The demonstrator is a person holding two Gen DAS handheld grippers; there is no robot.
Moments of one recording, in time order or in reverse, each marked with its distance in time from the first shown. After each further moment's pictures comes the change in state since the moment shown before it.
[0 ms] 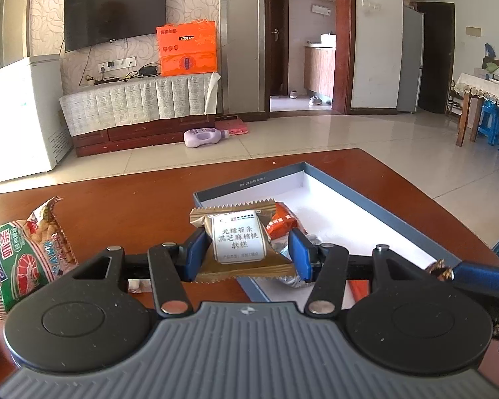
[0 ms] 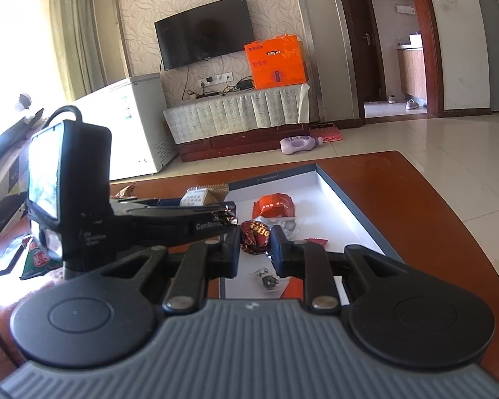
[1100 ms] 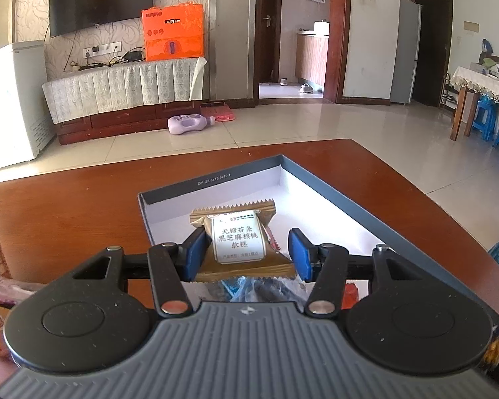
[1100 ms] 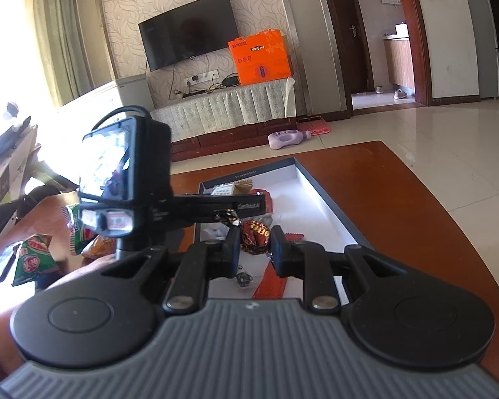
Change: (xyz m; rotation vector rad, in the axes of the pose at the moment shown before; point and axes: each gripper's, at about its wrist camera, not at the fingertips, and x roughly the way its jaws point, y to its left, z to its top) left arm 0.085 -0.033 0.013 -0.010 0.053 -0.040; right arm 0.007 -0.009 -0.002 0.048 0.016 -0.032
